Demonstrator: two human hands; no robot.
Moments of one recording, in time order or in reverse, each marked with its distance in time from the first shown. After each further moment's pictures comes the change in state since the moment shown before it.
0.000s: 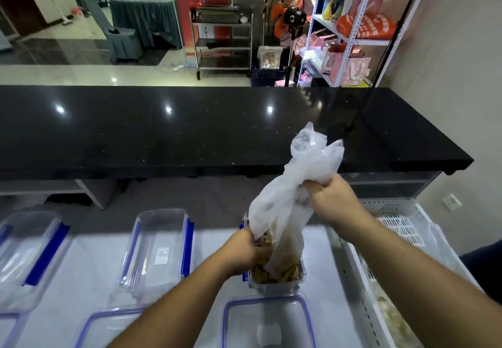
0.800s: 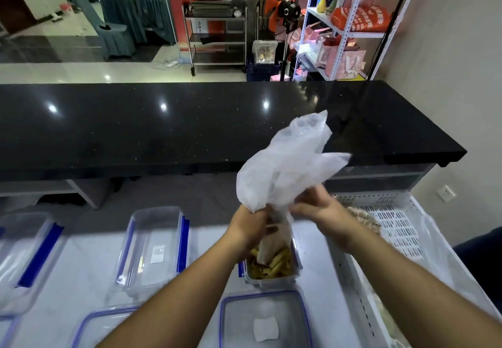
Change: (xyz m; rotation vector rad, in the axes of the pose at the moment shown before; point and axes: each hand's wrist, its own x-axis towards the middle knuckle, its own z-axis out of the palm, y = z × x) left_hand 0.016 0.049 0.011 -0.546 0.148 0.052; right_hand -0.005 0.044 -0.008 0.138 -0.262 0.070
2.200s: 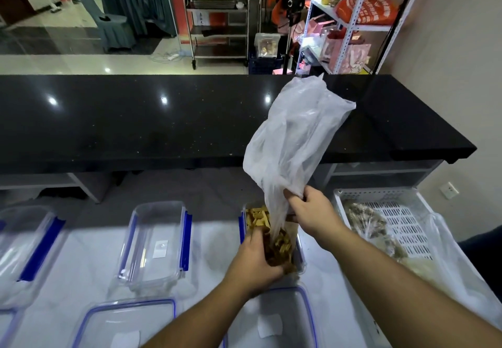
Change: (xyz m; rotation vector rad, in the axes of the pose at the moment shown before) left_hand -0.026 -0.089 -0.007 0.715 0.031 0.058; right_hand 0.032 0.023 0.037 -0.087 0.242 0.094
